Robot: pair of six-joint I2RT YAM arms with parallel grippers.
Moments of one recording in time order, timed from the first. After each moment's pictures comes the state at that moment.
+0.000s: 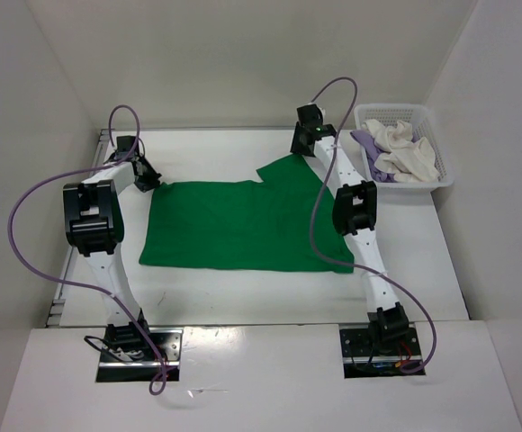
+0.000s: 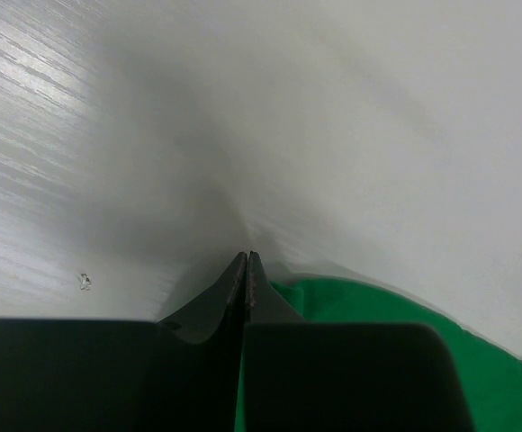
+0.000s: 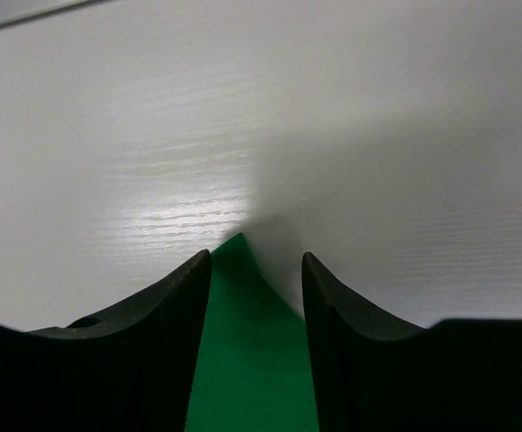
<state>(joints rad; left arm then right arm) 0.16 2.11 1.50 -0.30 0.05 -0.57 0.26 2.80 2.73 -0.75 0.18 0.41</state>
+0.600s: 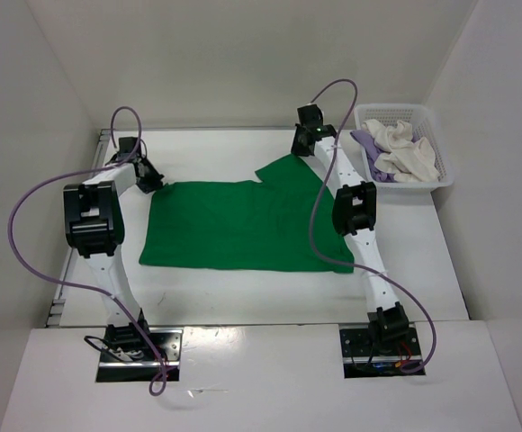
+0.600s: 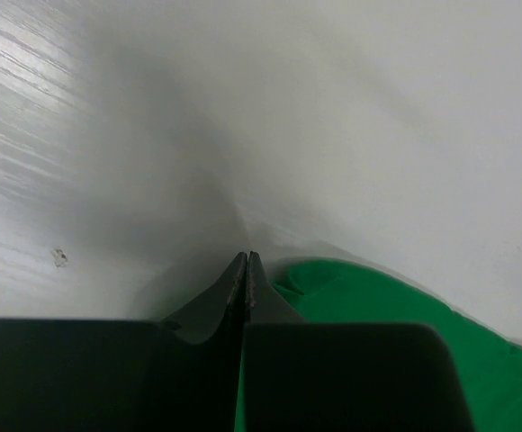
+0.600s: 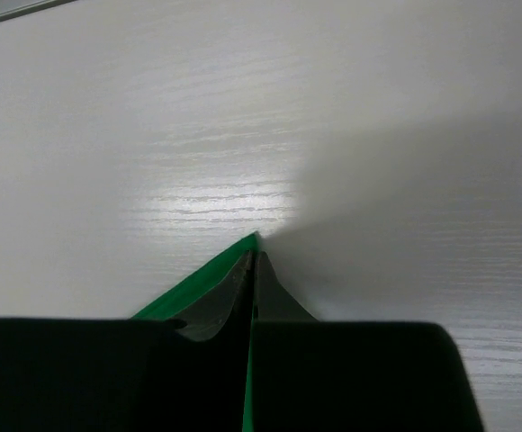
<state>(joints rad) 0.15 2.10 1.48 -0.30 0.06 -0.59 0.26 2.83 2.76 -0.74 0.08 0.44</state>
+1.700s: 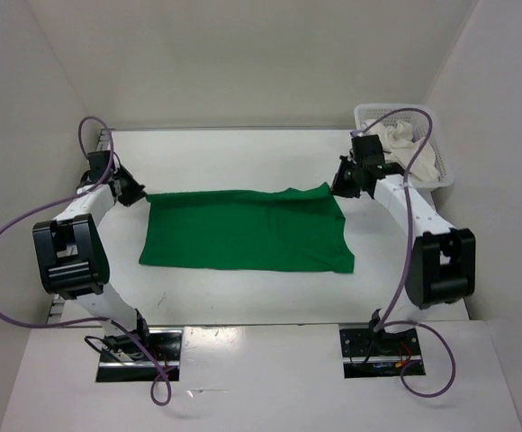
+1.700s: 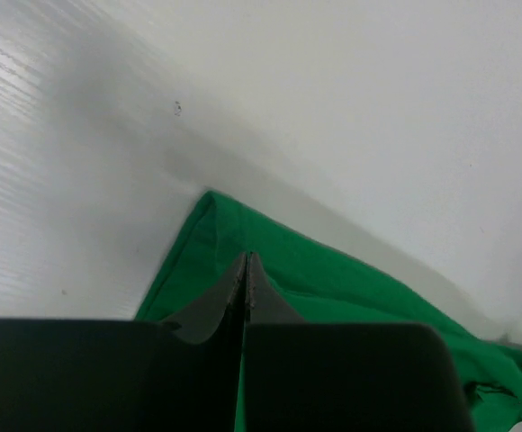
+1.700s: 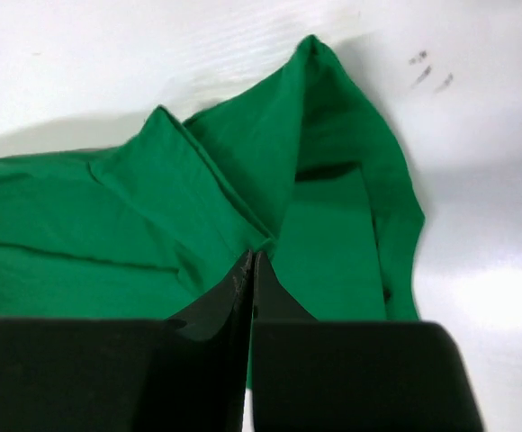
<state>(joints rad) 0.25 1.70 1.13 -0.27 0.16 -0.58 0.16 1.60 1.25 -0.53 -0.11 0.48</state>
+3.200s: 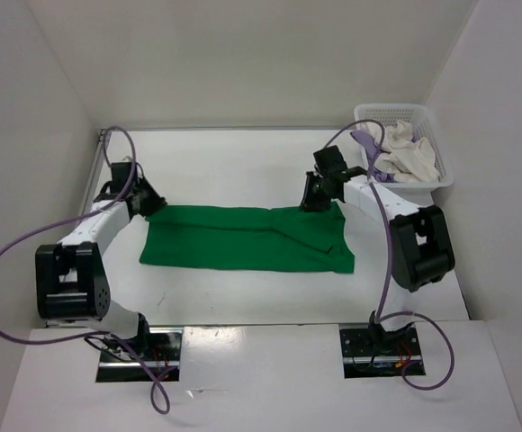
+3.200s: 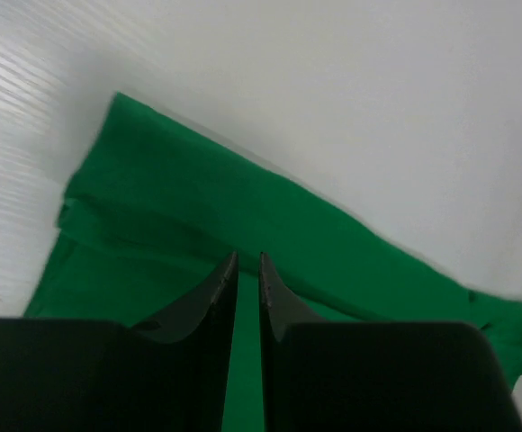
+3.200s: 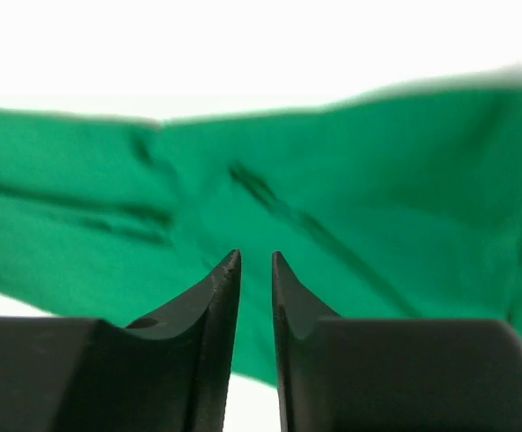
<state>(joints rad) 0.12 1.46 0.95 -0.27 0.09 -0.63 0.34 1.70 1.20 -0.52 -0.13 0.54</state>
